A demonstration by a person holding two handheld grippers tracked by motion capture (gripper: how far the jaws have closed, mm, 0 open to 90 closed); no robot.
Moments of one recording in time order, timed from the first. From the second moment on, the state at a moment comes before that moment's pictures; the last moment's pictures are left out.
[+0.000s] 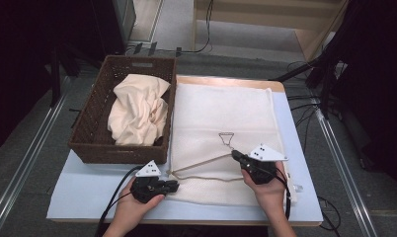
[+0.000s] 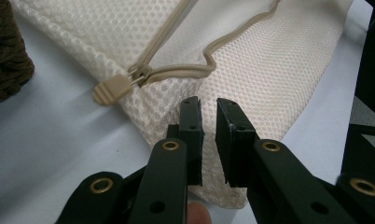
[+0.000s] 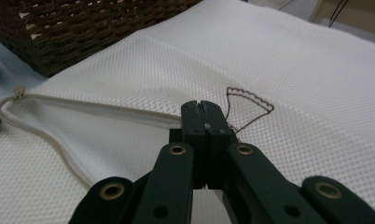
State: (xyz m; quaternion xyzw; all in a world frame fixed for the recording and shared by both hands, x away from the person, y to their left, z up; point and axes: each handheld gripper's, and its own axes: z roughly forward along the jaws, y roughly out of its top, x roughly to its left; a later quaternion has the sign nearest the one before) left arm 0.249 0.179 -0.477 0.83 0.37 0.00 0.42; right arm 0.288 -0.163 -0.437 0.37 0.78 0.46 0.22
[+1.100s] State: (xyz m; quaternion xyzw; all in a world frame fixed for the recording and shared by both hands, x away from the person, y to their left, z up) left arm 0.247 0.179 -0.477 0.83 0.36 0.01 0.43; right arm 0.293 -0.164 -0.462 0.44 0.77 0.43 0.19
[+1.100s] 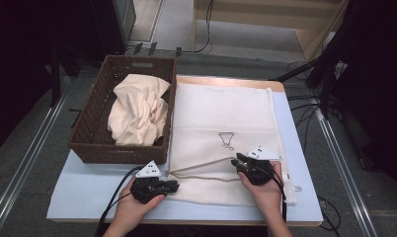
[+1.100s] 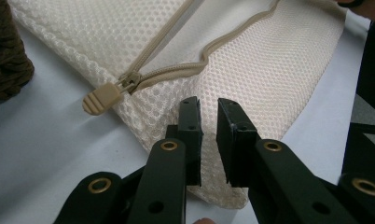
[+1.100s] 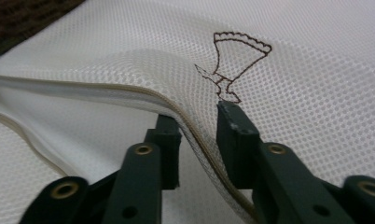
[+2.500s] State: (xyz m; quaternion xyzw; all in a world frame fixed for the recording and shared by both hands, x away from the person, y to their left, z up) left arm 0.316 0.242 -0.336 0.70 0.46 0.16 0.52; right arm 0.282 -0.171 -0.460 0.43 0.75 0.47 0.16
